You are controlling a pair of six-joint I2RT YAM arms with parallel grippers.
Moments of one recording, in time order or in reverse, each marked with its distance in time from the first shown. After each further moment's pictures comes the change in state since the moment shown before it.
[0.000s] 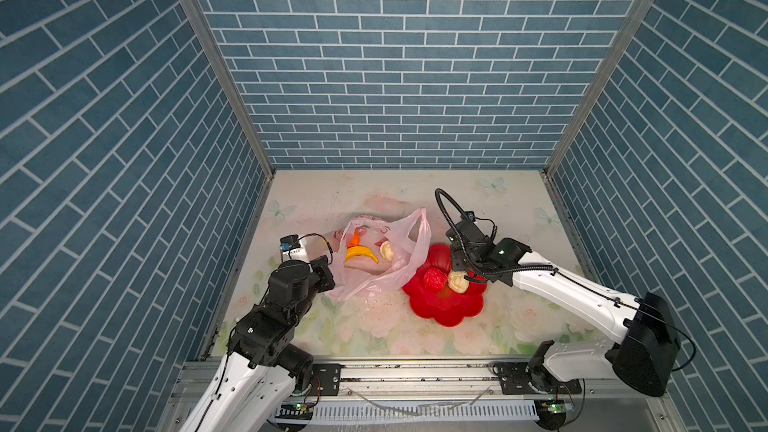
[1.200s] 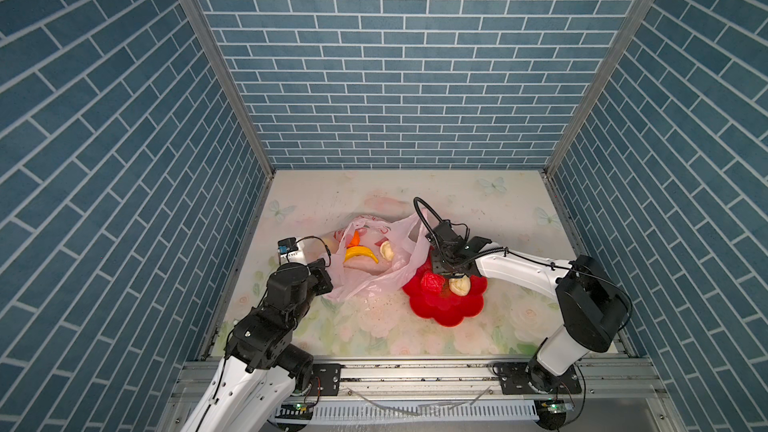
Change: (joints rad) left arm 0.000 -0.024 0.000 -0.045 -0.014 0.000; right arm -0.013 0.268 0.001 0.187 -0.120 0.003
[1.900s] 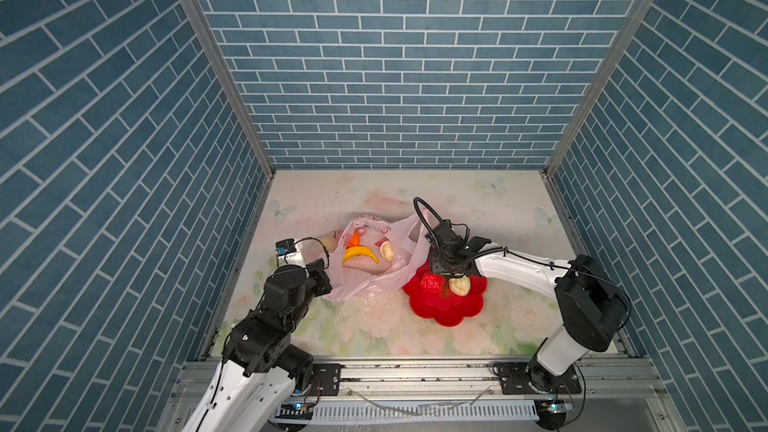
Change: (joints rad) left arm 0.000 -0.029 0.000 -0.009 0.000 0.000; right arm 0.000 0.001 0.000 0.001 0.003 0.011
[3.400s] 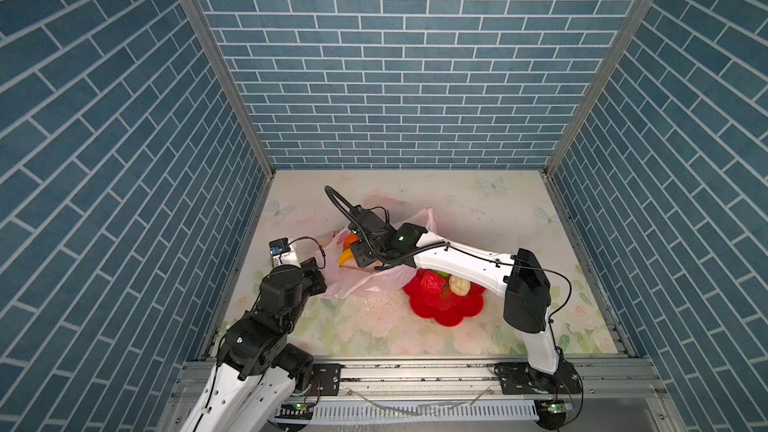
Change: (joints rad) left arm 0.000 -0.010 0.047 -0.056 -0.098 0.043; right arm 0.297 0.399 0.776 -0.095 -0.090 -0.214
